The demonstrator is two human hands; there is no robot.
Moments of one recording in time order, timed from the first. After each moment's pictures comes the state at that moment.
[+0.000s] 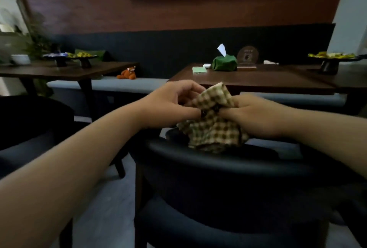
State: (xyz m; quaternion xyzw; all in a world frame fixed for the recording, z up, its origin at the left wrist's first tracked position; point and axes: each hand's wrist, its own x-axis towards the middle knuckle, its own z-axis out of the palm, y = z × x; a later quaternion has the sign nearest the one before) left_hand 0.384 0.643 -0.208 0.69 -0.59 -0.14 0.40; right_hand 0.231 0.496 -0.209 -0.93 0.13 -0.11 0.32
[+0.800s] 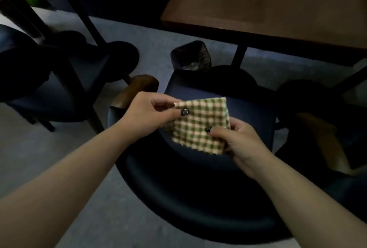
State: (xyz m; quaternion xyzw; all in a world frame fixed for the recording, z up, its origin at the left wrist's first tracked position) left_hand 0.388 0.625 -0.206 0.74 -0.29 -0.28 0.54; right_hand 0.234 0.478 -0.229 -0.56 0.38 -0.02 0.74
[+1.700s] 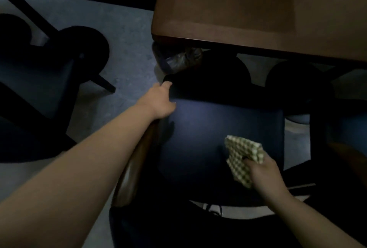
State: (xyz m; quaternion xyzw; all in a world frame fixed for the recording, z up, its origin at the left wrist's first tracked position) left_hand 0.593 0.508 -0.306 0.87 -0.34 -0.35 0.08; right_hand 0.302 0.444 -0.286 -0.55 0.57 -0.01 0.61
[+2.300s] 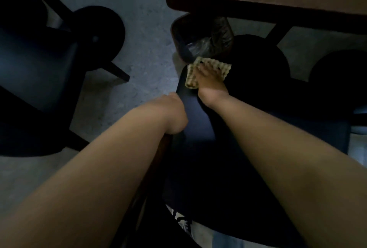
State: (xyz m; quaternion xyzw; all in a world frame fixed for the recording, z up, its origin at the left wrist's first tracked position) left_hand 0.609 0.499 -0.348 0.86 -0.25 -0.43 -0.10; right_hand 0.585 0.359 -0.493 -0.94 0.21 0.14 0.21
